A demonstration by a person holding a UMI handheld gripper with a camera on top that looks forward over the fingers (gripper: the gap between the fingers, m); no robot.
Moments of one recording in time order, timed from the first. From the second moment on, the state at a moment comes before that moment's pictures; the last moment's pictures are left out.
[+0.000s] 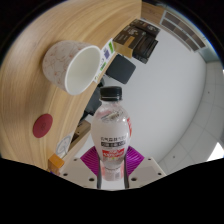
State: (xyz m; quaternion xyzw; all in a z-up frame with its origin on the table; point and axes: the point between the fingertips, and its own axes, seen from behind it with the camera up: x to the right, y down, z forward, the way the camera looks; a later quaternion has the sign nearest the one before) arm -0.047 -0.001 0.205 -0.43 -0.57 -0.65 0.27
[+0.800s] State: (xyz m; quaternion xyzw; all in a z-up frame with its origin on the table) arm -0.018 -0.020 0.246 -0.78 -0.14 -0.11 0.60
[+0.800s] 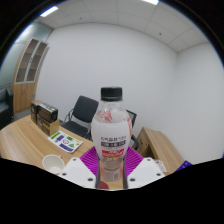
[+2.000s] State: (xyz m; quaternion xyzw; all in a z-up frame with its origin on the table) arm -0.005 -0.116 0.141 -0.86 -0.03 -0.02 0.51
